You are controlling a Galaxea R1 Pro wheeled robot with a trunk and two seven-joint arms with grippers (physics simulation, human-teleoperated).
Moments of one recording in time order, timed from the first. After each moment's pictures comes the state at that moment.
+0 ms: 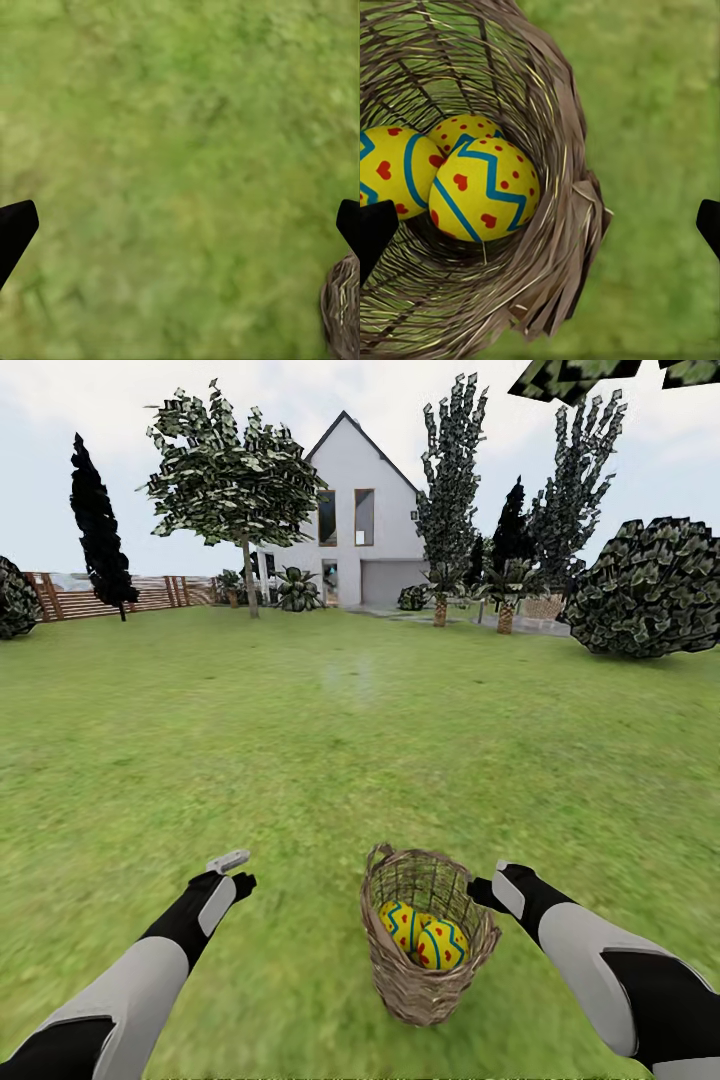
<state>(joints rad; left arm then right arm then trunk) -0.79 0.00 0.10 -0.46 0.36 0.38 0.38 -0.96 -0.05 -0.04 -0.12 -0.27 0.39 -0.23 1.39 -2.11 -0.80</state>
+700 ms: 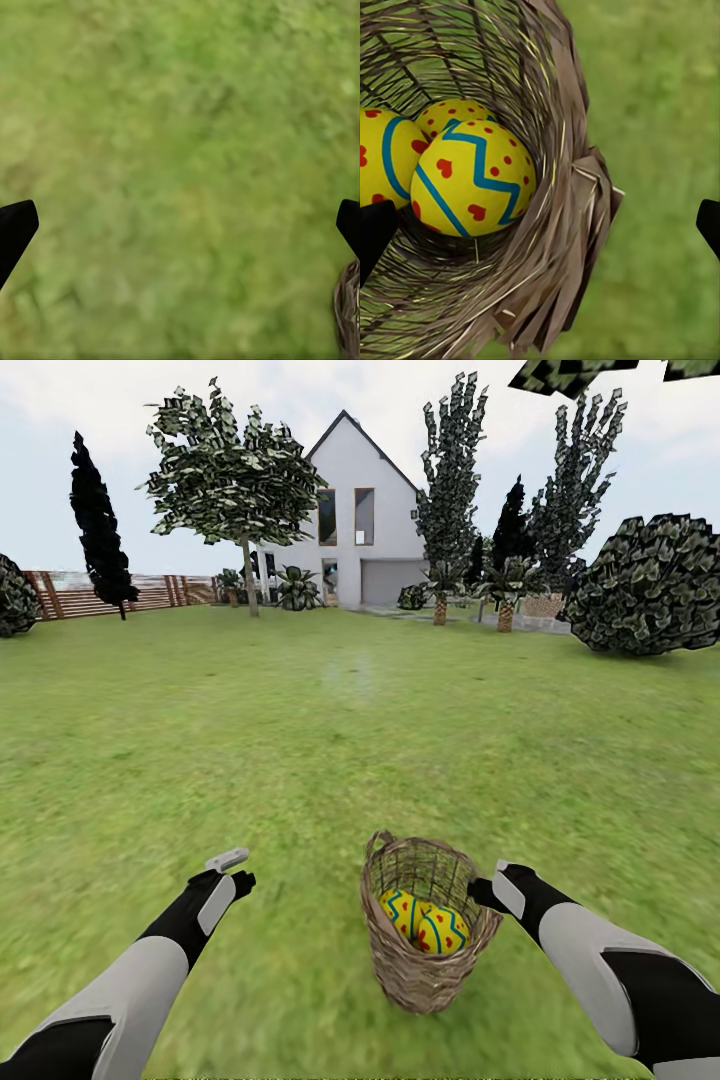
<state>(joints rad) -0.79 0.00 0.10 -0.46 0.36 0.38 0.38 -0.96 -0.05 -0.04 -0.11 -0.27 0.39 -0.22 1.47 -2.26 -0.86</state>
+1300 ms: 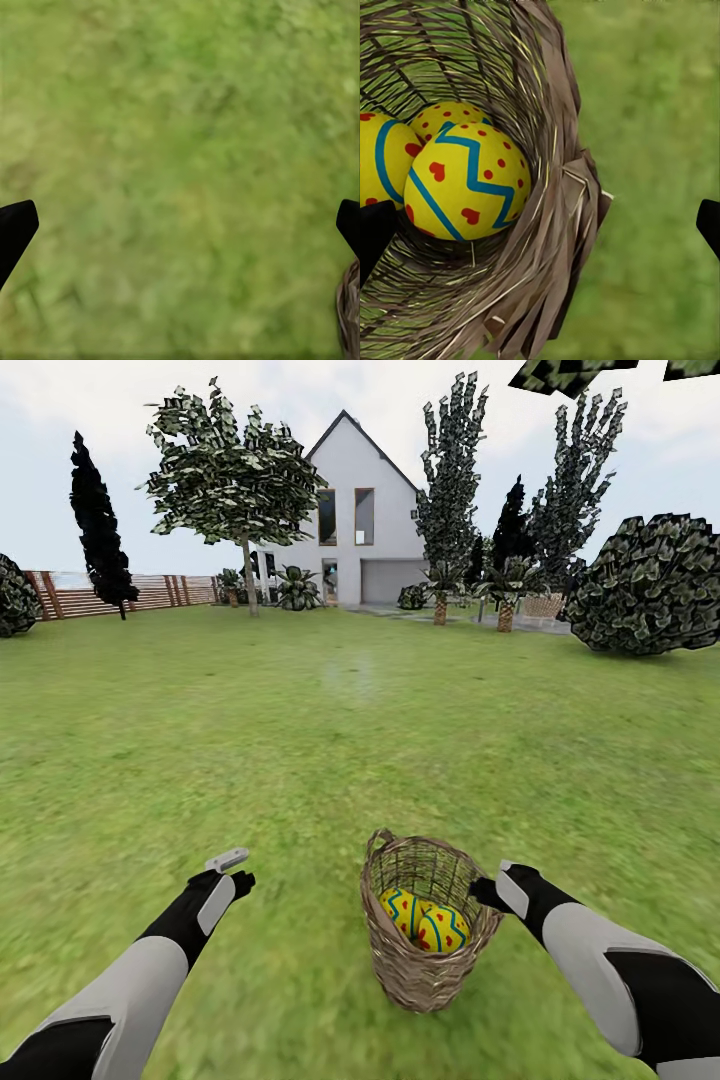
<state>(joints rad) -0.79 0.00 0.10 -0.46 0.36 0.38 0.38 -0.96 -0.07 -0.04 -0.11 -0.27 0.39 -0.21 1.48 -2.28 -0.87</state>
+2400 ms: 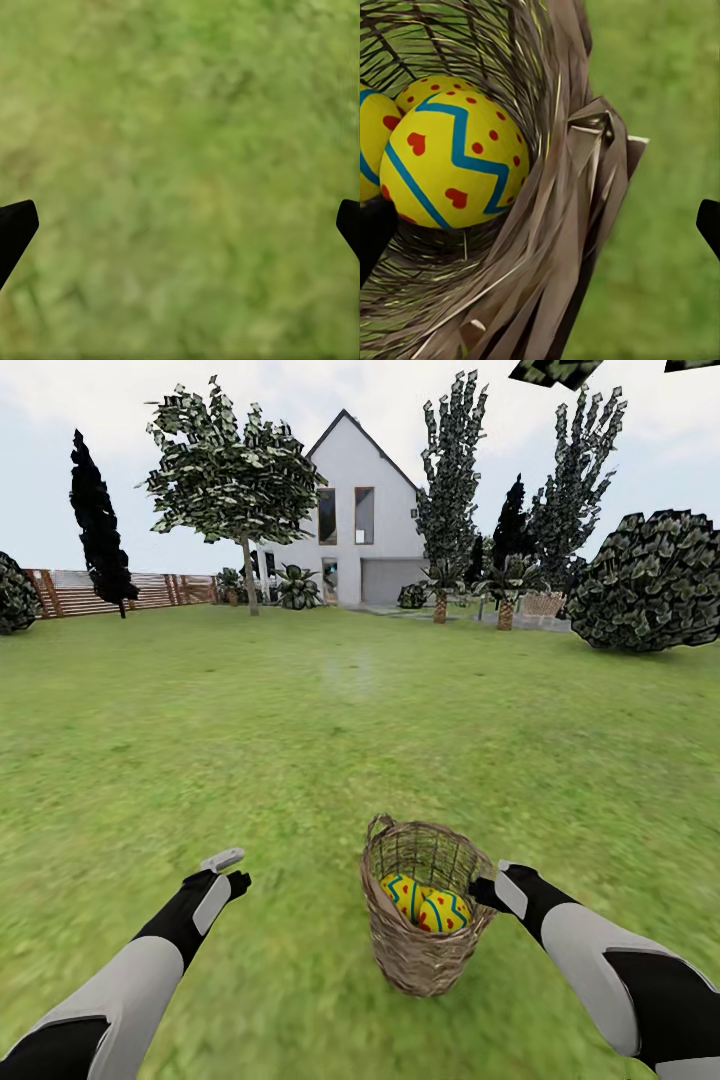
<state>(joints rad) -0.79 0.01 0.10 -0.46 0.36 0.38 0.38 -0.96 -0.06 -0.04 -0.11 -0.27 0.39 -0.21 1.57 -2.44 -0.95</state>
